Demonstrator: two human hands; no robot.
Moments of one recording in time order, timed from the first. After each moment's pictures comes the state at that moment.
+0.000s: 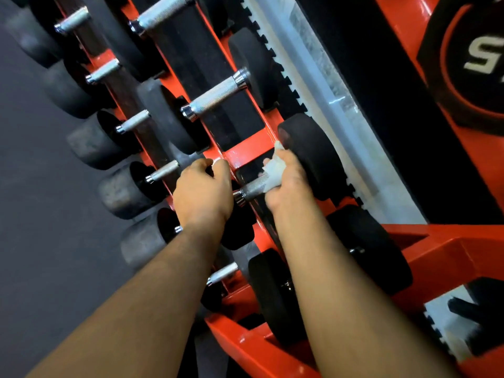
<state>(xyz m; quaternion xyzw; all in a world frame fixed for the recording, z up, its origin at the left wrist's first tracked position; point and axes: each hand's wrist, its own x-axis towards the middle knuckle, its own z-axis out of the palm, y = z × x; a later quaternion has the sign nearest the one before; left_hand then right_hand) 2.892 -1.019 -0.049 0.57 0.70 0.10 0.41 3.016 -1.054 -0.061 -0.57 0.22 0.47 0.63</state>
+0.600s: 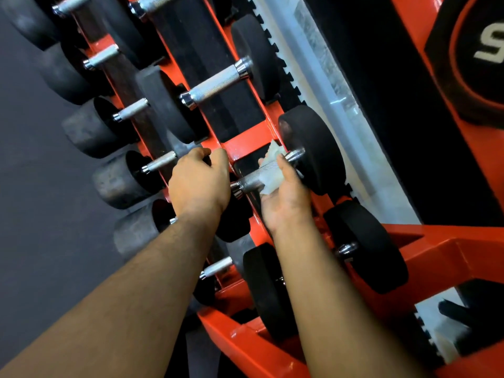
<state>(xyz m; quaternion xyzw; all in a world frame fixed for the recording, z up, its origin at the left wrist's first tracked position) 2.891 -1.019 -0.053 0.58 0.69 0.11 0.40 2.996 -1.086 -0.082 -0.55 0.22 0.45 0.67</state>
